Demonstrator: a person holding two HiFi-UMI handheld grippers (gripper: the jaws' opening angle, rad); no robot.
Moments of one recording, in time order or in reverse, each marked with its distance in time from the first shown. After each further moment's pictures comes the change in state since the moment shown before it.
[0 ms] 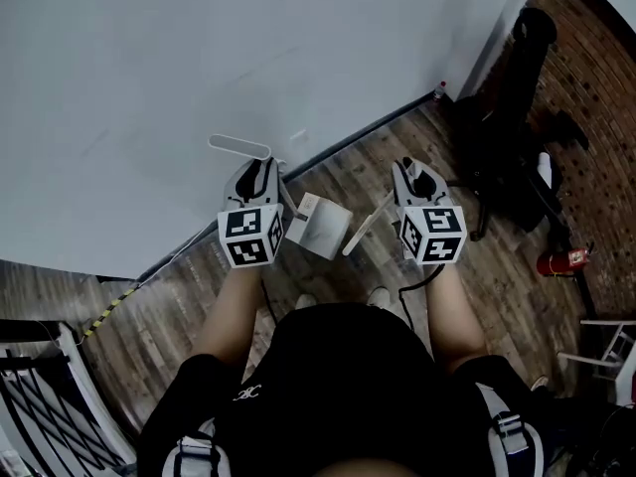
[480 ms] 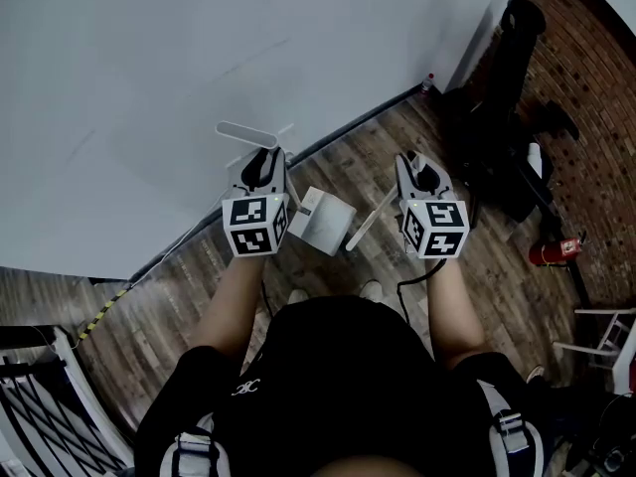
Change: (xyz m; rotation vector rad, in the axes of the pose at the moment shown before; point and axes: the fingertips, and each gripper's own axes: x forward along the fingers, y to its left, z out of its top) left arm 0.014 -0.037 0.002 -0.003 -0.007 -0.077; right arm -0.021 -0.026 -0.001 -0.020 0.006 -0.065
